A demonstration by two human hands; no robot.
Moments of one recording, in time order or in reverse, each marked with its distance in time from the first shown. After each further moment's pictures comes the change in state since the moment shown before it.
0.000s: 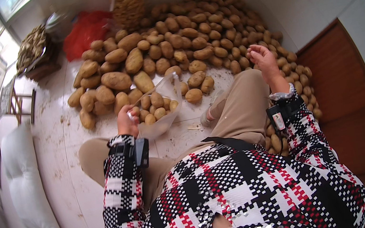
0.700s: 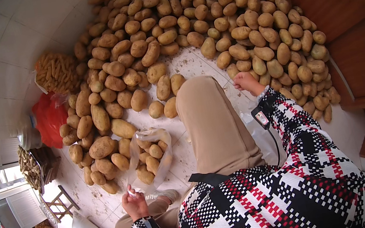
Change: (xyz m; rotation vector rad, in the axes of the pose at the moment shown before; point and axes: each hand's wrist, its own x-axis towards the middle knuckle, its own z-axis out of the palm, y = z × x) left_hand -0.073 0.011 0.014 0.139 0.067 -0.102; right_hand -0.096 0.217 -0.138 0.152 0.227 0.759
